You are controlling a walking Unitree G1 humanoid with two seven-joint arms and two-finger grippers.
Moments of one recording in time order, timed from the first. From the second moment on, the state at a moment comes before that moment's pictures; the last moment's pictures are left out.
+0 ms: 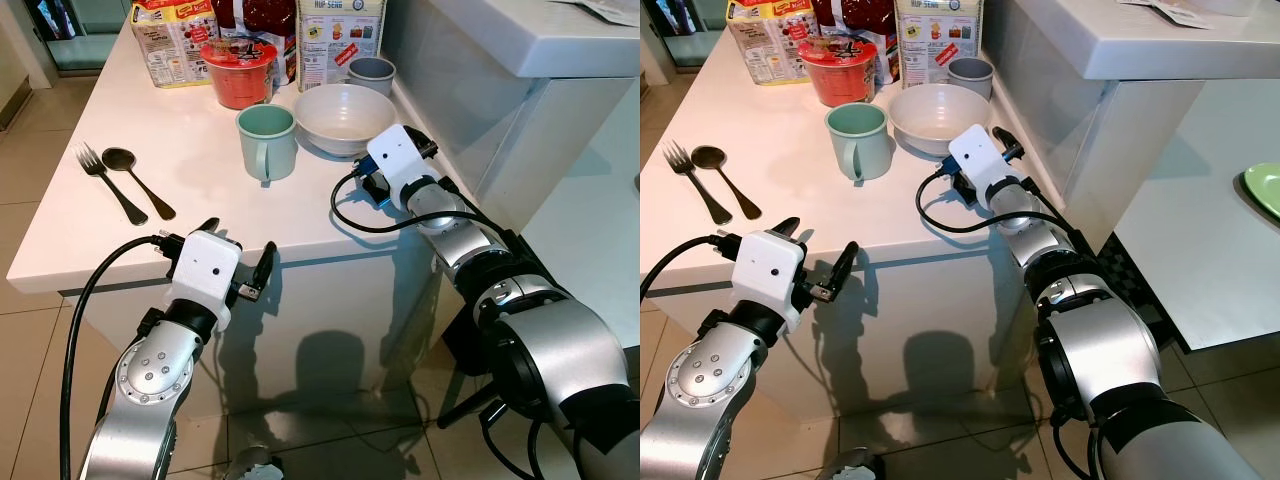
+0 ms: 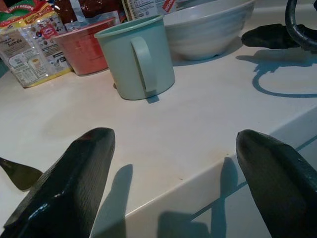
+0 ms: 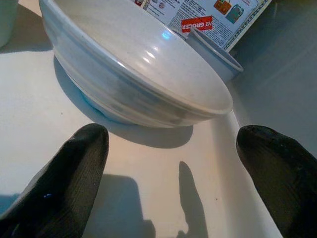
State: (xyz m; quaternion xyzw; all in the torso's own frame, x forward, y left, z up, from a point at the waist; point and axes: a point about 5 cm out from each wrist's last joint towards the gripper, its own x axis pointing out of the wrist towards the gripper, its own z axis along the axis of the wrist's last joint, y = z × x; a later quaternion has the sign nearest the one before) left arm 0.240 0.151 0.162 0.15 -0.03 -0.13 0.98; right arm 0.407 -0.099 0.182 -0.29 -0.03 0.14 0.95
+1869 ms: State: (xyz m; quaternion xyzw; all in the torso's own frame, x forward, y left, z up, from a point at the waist) left arm 0.245 0.157 0.166 0.18 -0.04 -0.12 0.97; right arm 0.407 -0.094 0.183 -0.29 -0.03 0.14 0.95
